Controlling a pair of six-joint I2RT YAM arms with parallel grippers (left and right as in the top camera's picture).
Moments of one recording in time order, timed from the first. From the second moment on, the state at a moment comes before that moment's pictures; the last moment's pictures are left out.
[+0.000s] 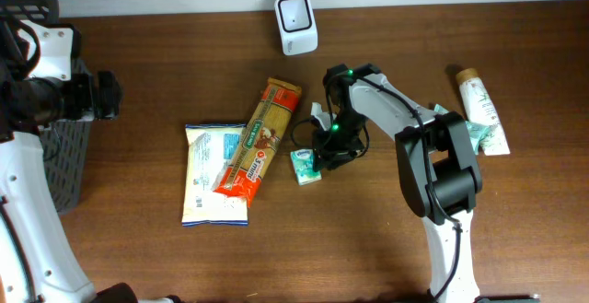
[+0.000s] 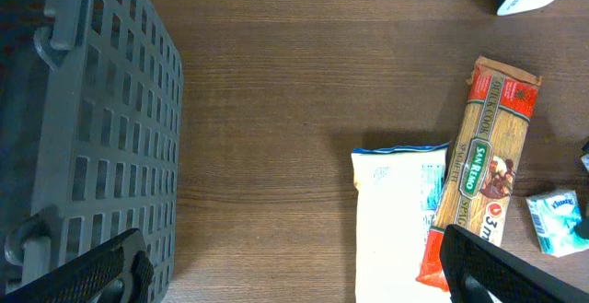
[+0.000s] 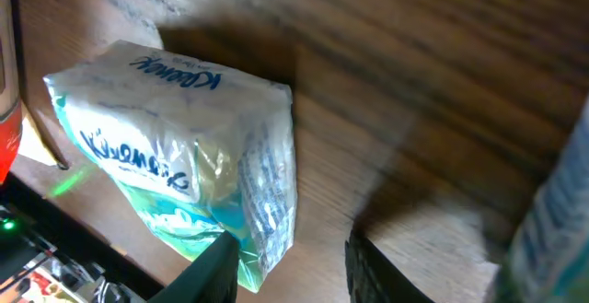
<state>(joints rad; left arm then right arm) 0.35 1.57 1.90 -1.30 0.20 0.30 0.37 2.29 1.69 -1.22 -0.49 -0.02</state>
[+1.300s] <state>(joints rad) 0.35 1.57 1.90 -1.30 0.20 0.30 0.44 2.06 1.62 -1.12 -0.31 0.16</state>
